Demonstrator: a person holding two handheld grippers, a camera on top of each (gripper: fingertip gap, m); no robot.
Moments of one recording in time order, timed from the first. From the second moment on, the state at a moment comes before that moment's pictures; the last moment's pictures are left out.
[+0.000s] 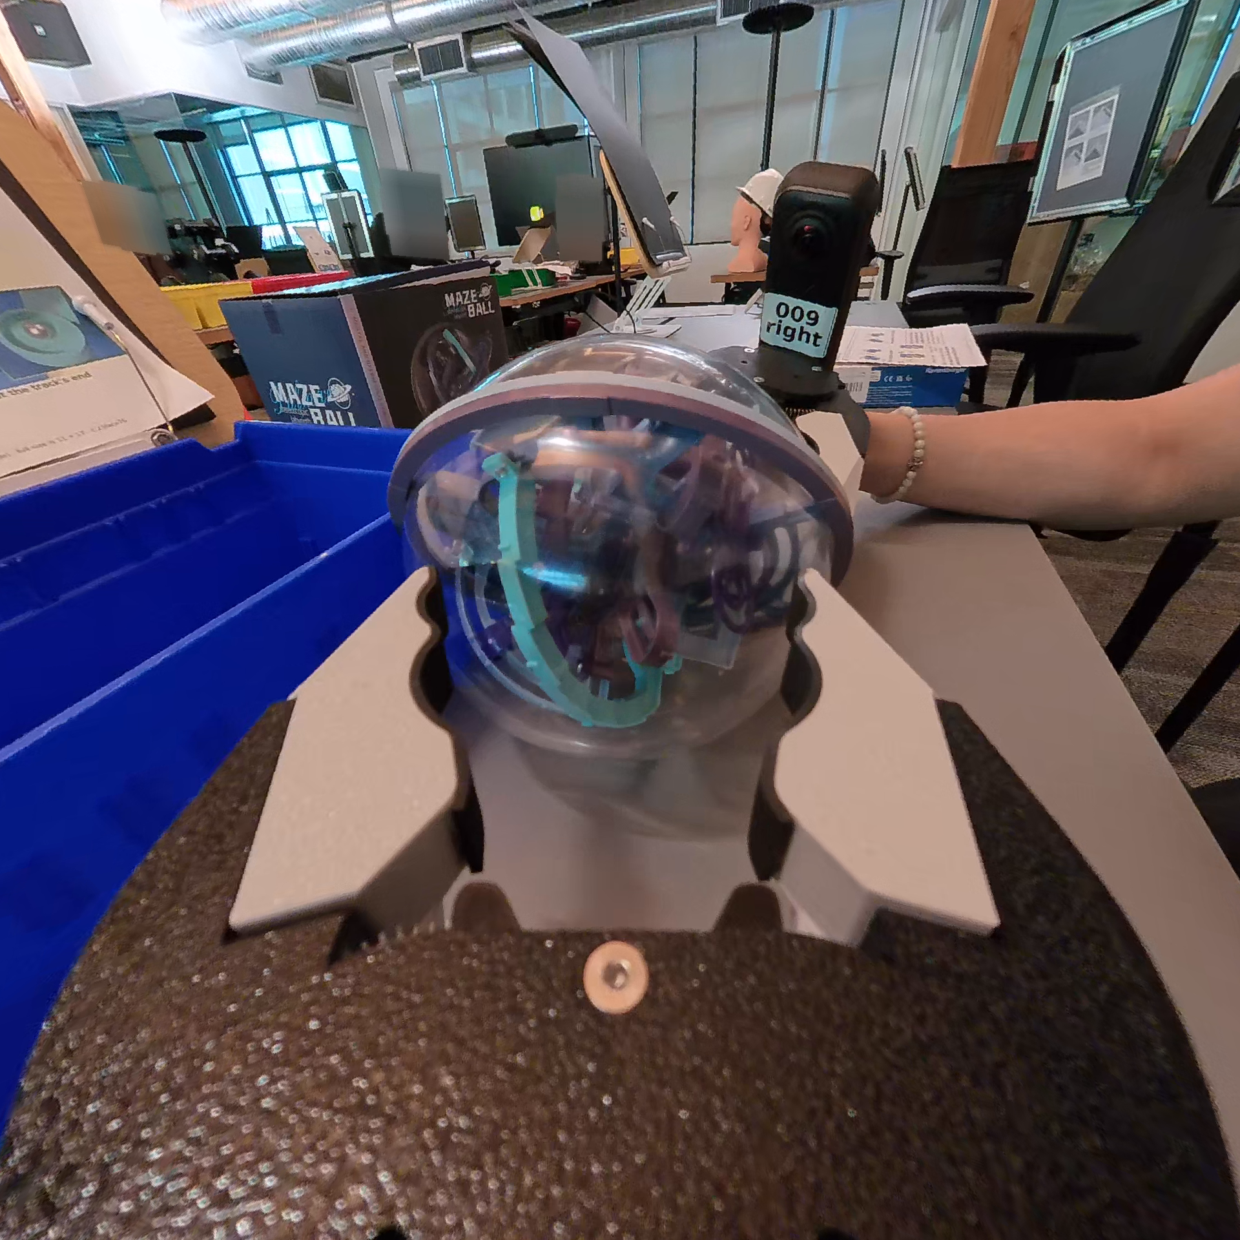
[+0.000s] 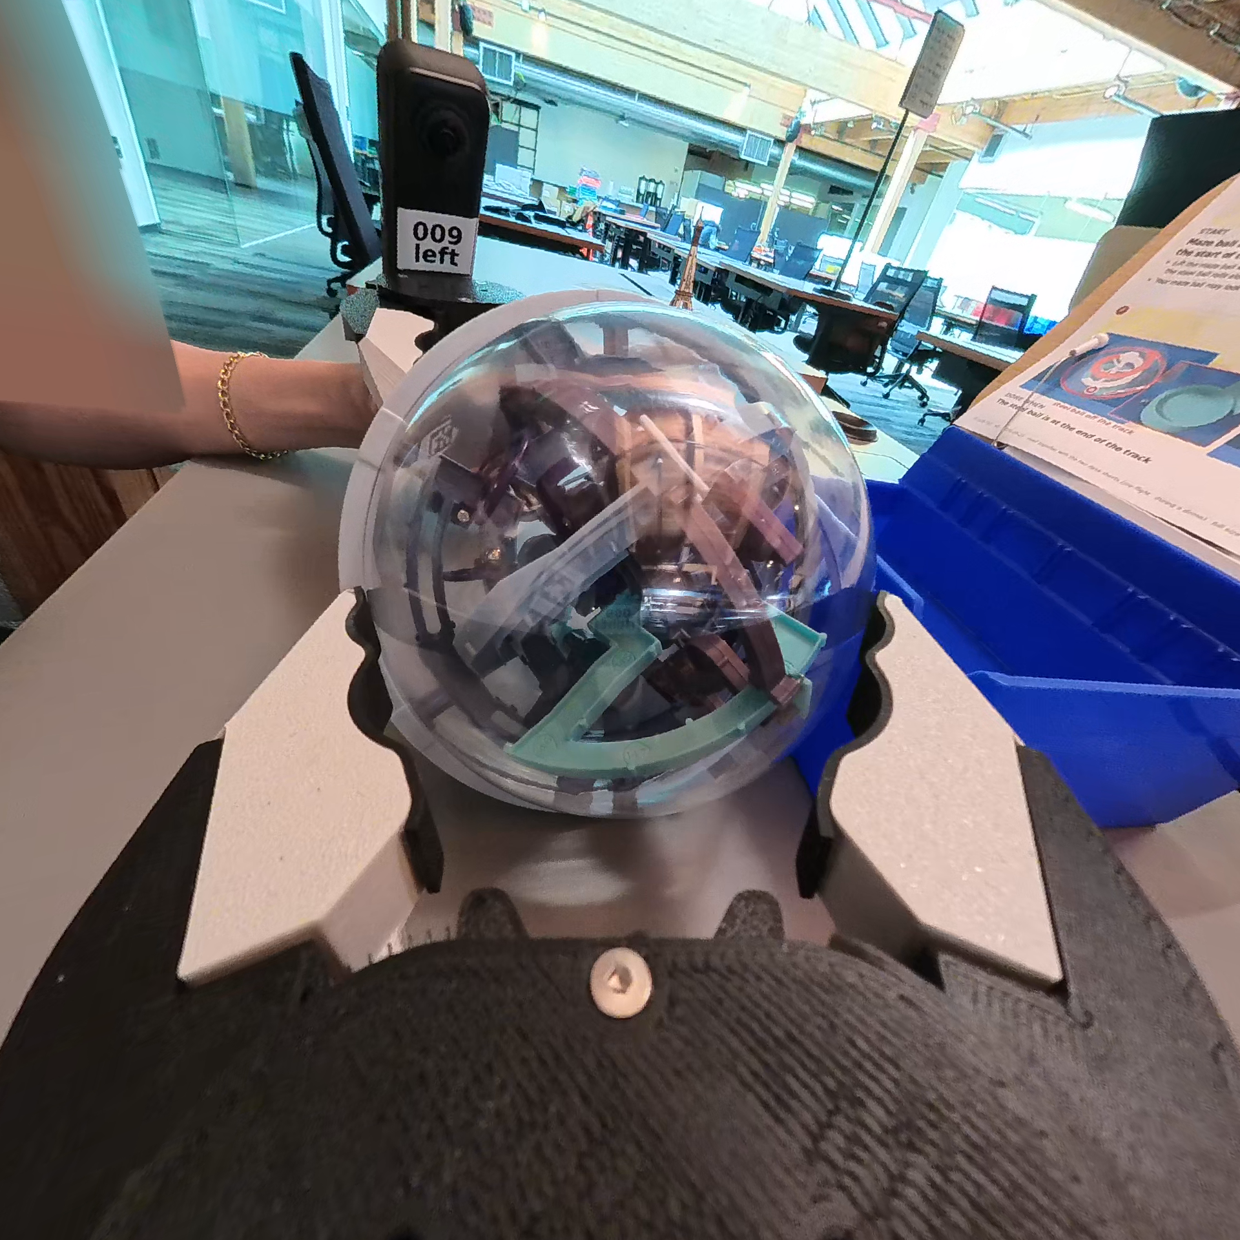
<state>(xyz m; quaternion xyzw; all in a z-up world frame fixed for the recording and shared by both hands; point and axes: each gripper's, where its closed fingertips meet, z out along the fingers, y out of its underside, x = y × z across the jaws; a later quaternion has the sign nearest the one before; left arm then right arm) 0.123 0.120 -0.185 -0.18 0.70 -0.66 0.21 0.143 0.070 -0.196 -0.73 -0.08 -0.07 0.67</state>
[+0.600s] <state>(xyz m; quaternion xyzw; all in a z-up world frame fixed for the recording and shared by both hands) 0.121 0.119 -0.179 -0.17 0.69 -0.67 0.22 0.143 0.069 -0.200 -0.74 -0.08 -0.08 0.66</state>
